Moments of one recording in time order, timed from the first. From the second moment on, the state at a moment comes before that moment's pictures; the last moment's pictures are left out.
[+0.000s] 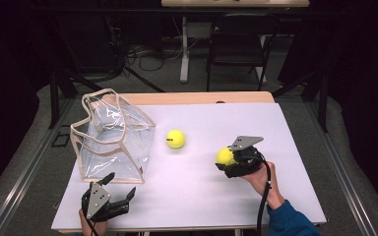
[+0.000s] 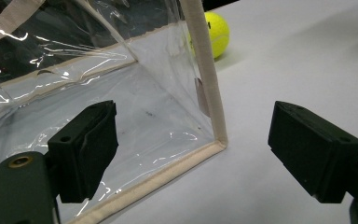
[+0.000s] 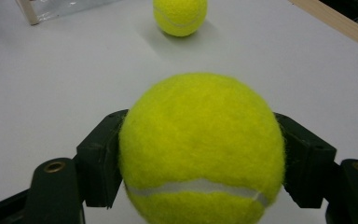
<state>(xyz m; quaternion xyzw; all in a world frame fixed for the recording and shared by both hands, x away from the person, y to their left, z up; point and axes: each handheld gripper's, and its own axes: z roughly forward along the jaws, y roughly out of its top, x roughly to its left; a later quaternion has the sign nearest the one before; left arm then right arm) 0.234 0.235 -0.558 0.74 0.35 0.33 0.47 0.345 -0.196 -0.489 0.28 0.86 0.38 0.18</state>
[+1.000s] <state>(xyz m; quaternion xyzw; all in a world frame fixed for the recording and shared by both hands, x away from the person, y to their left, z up) 0.235 0.236 -0.559 0.73 0.36 0.33 0.47 0.350 -0.172 -0.482 0.26 0.87 0.38 0.17</state>
